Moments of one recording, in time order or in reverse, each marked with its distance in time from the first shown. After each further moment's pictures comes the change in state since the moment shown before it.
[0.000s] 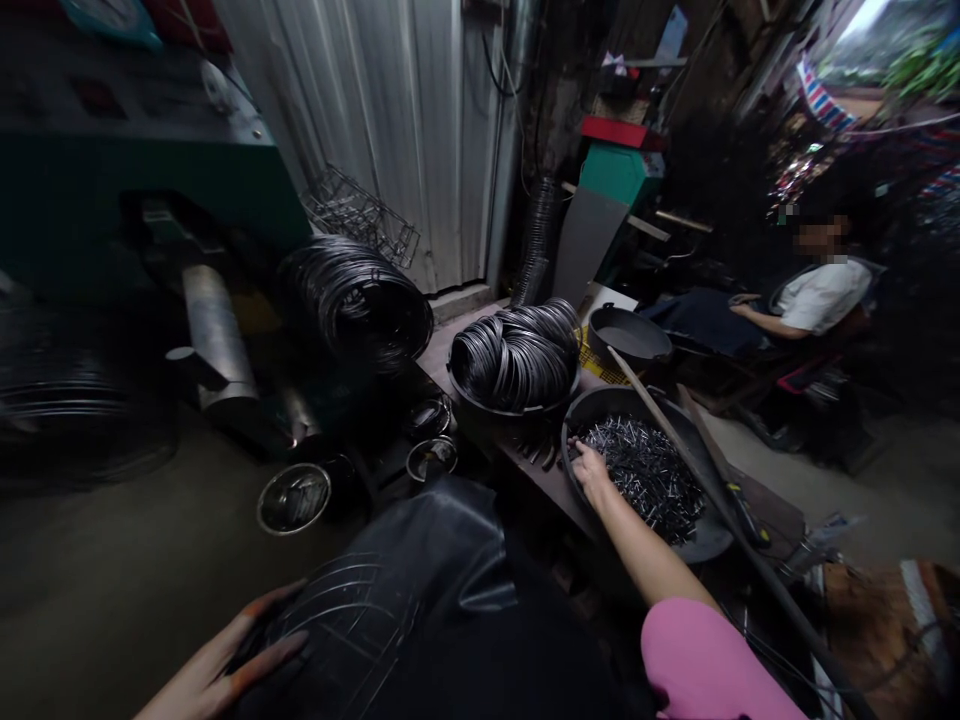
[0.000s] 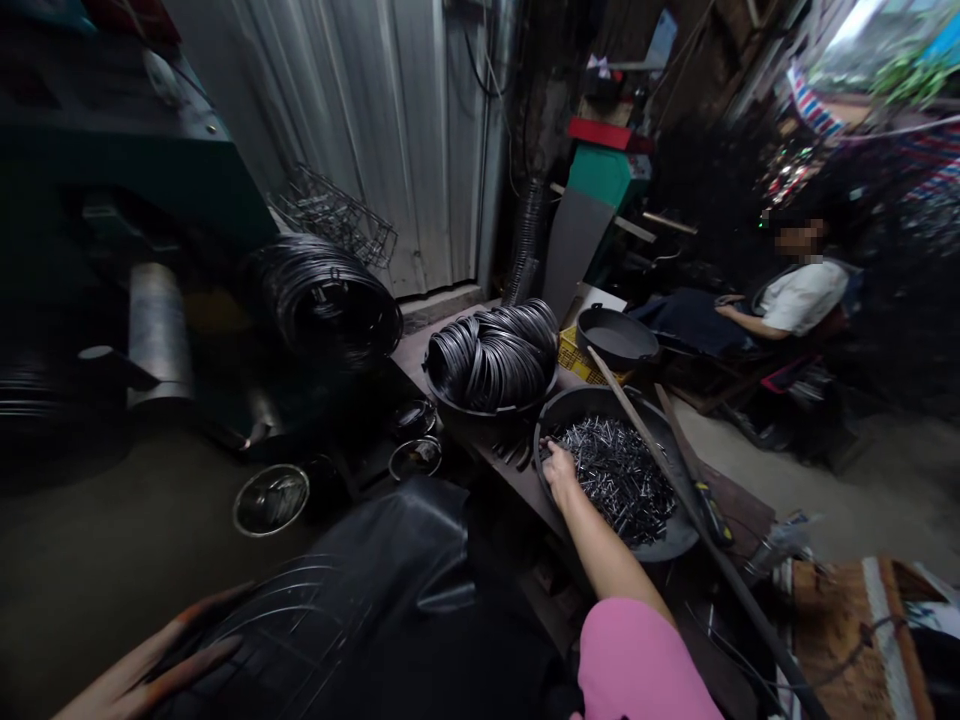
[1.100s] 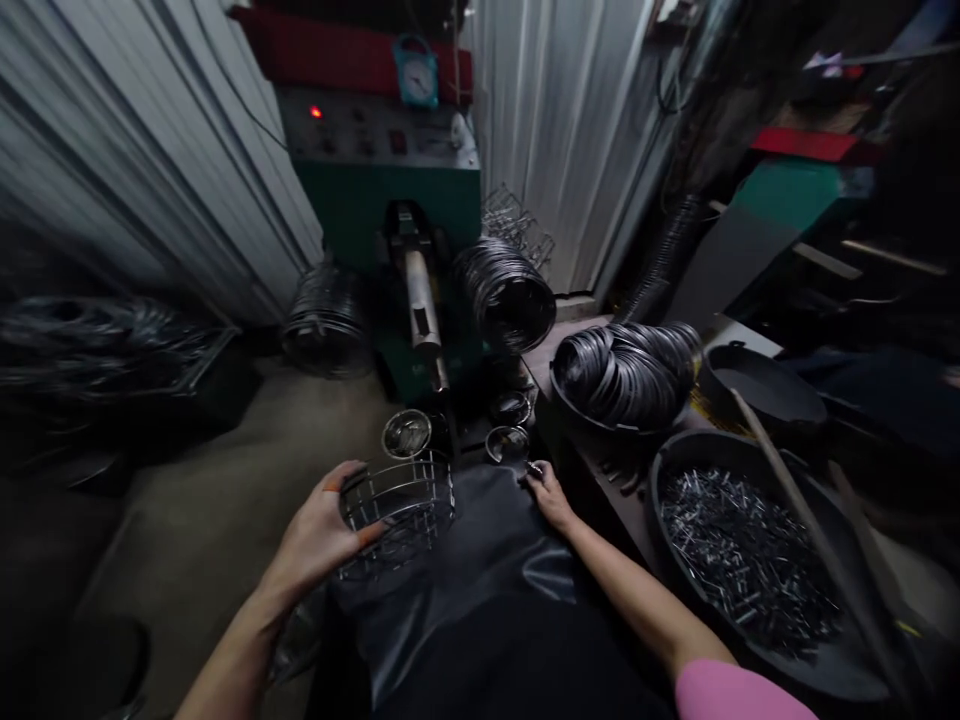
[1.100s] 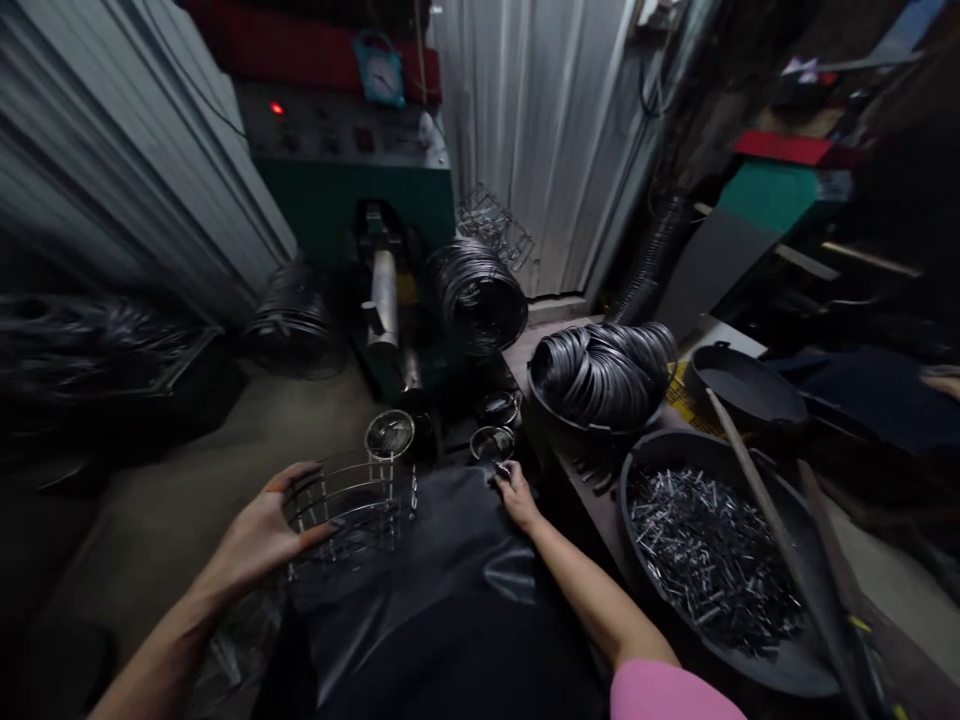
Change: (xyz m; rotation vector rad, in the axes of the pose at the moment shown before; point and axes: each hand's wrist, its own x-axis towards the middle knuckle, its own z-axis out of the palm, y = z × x) left_hand -0.039 0.017 -0.012 0.240 0.536 0.001; right_hand -0.135 0.127 0.093 -0.681 -0.884 -0.191
